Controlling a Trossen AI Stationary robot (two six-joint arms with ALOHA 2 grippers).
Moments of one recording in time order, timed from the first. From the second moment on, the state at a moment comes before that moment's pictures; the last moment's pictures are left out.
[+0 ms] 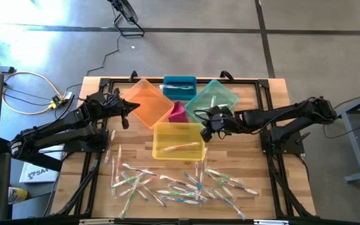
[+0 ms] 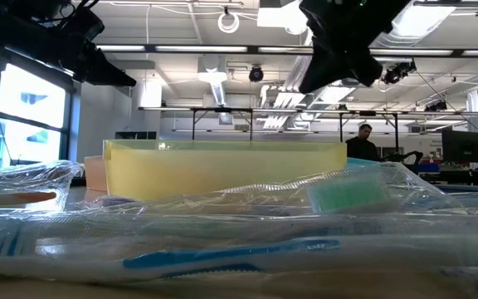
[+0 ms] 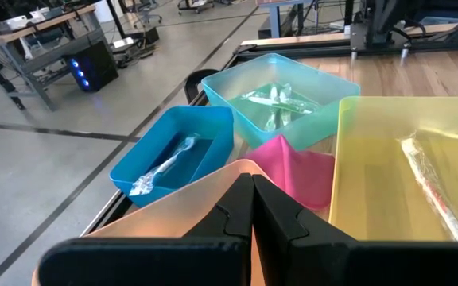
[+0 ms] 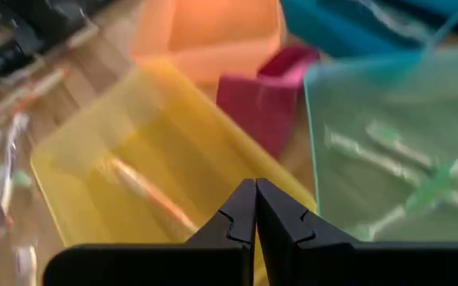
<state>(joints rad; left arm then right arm) 0.51 0.44 0.36 -0.12 0.09 0.24 0.08 1.36 0.97 -0.42 0.38 0.75</state>
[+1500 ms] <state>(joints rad) 0.51 0.44 0.36 -0.11 0.09 0.23 0.52 1.36 0.97 -0.75 -0.07 1.36</state>
